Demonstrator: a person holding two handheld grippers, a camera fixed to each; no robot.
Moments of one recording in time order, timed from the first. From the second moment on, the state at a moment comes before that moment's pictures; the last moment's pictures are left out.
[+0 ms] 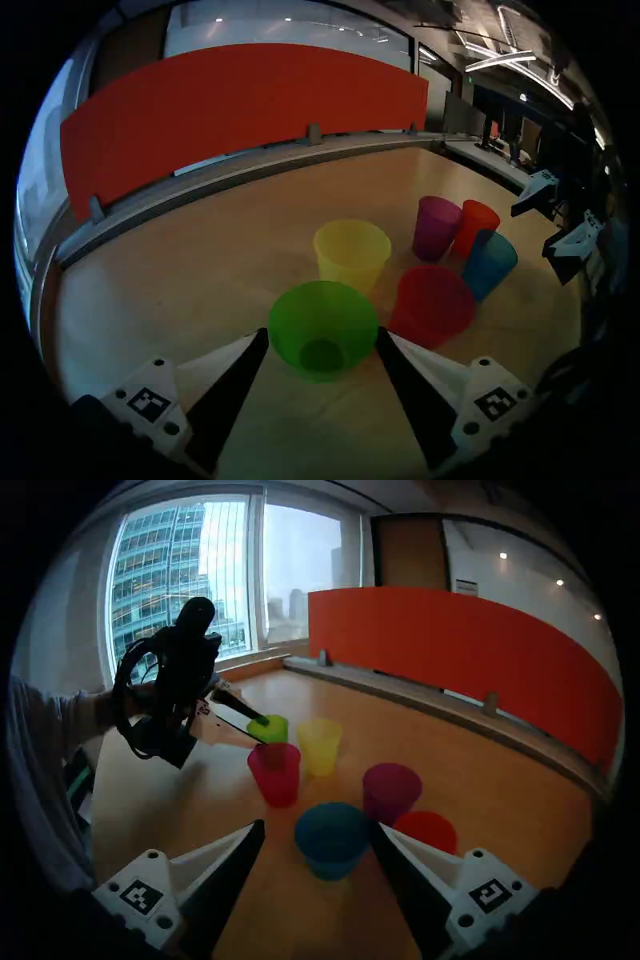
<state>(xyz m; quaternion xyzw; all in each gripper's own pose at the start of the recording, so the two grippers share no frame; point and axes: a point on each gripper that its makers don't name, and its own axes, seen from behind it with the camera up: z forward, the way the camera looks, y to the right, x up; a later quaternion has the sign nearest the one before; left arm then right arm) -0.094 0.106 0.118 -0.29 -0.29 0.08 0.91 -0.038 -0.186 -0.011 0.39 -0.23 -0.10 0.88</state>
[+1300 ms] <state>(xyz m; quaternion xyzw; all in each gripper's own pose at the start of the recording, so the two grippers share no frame) -0.077 0.103 0.116 -0.29 -0.28 0.08 0.91 -0.047 -0.187 -0.012 0.39 -0.24 -0.10 0.88</state>
